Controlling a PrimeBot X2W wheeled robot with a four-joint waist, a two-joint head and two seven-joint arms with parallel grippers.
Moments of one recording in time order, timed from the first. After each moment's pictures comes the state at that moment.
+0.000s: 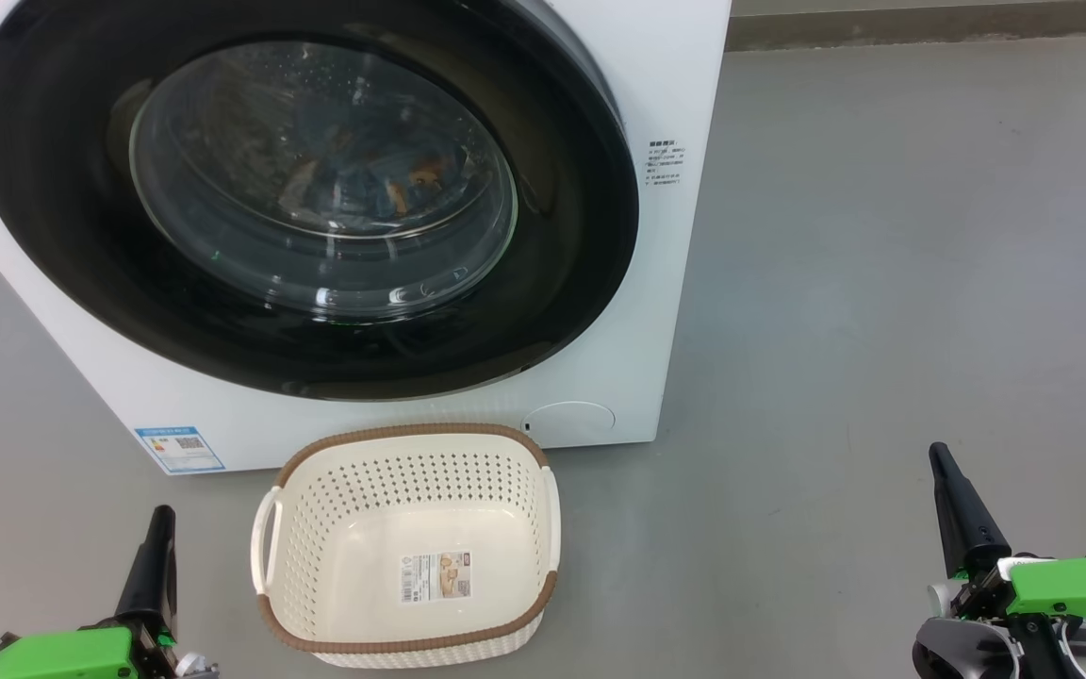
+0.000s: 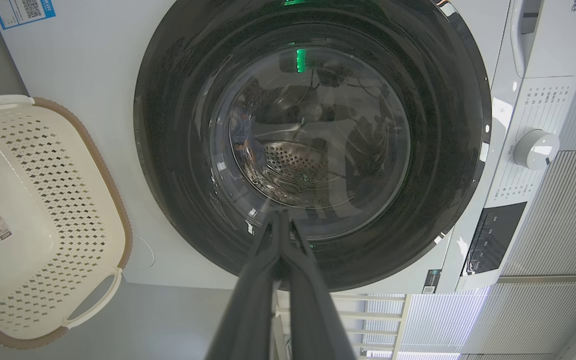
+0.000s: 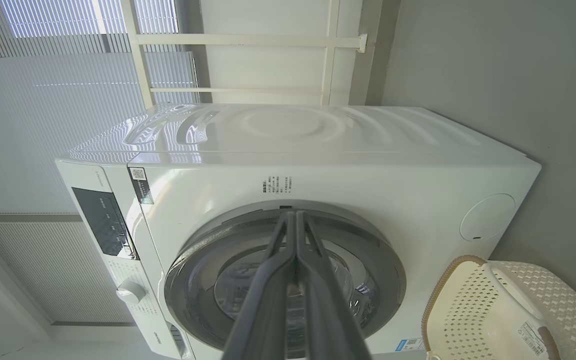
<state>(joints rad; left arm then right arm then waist) -0.07 0.05 0.07 0.16 -1.62 -0.02 0.10 -0.13 -0.39 0.33 0.19 2.01 0.13 -0.25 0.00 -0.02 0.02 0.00</state>
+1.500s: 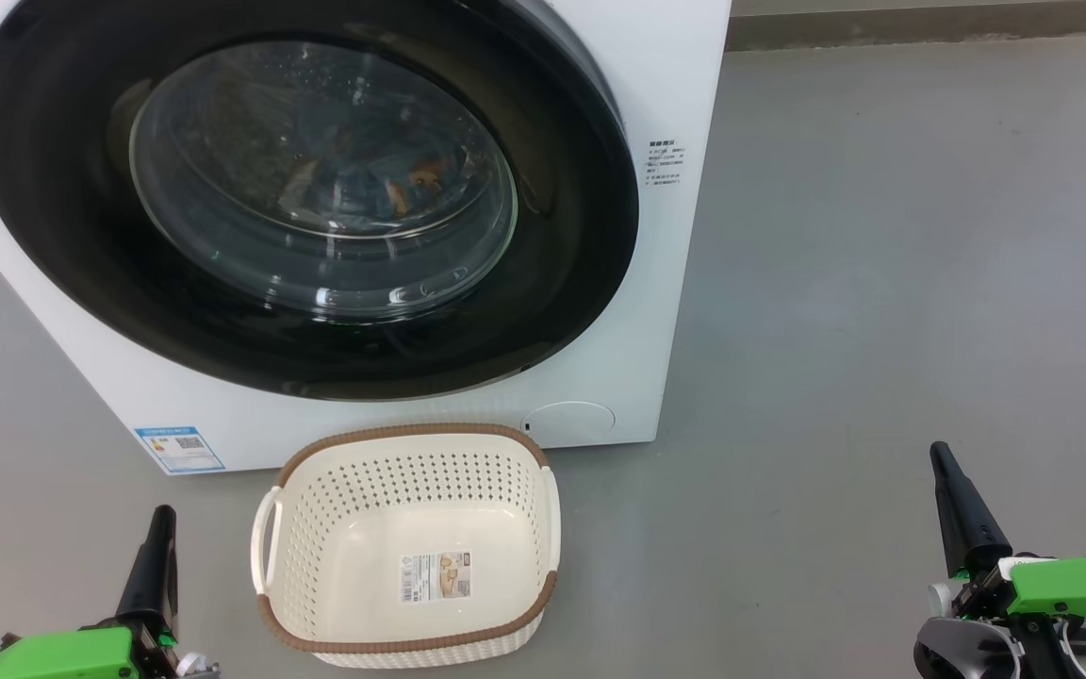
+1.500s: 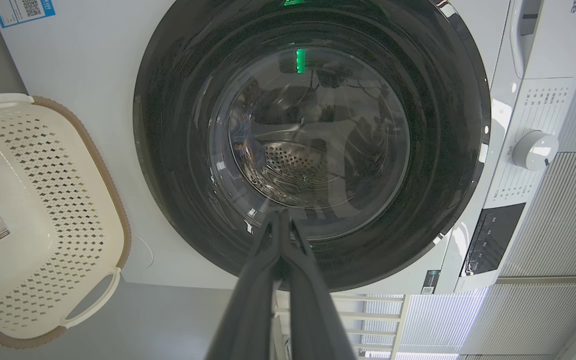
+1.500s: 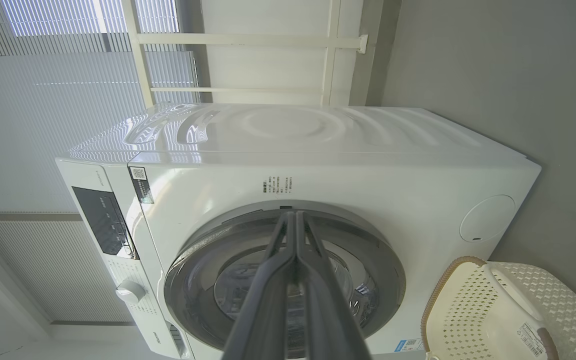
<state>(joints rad) -0.07 0.05 0.07 0.16 -1.62 -0.02 0.10 -0.13 -0.39 0.34 0.18 2.01 0.13 -0.25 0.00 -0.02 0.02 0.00</state>
